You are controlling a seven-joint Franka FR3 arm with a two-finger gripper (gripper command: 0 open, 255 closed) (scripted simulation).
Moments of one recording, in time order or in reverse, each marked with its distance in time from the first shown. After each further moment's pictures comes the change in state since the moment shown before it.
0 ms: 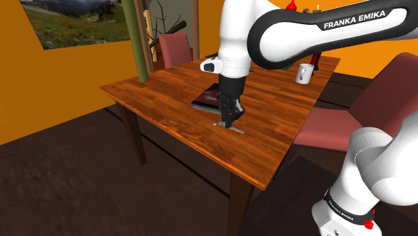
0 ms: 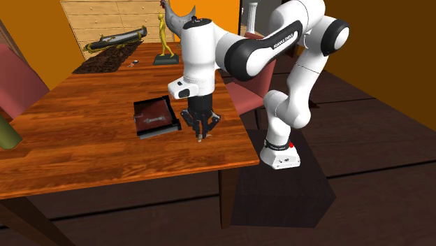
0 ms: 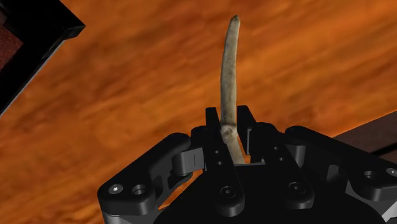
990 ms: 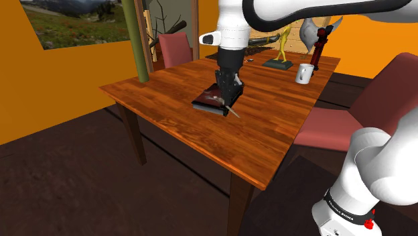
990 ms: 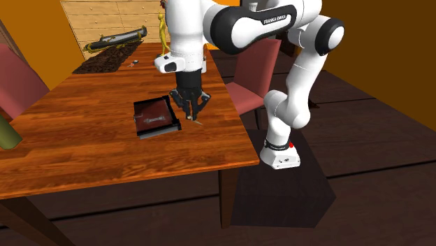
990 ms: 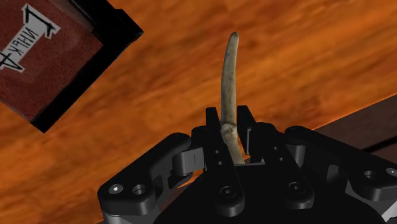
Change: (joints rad) arm -0.027 0.057 -0.046 0.209 -0.020 -0.153 -0.060
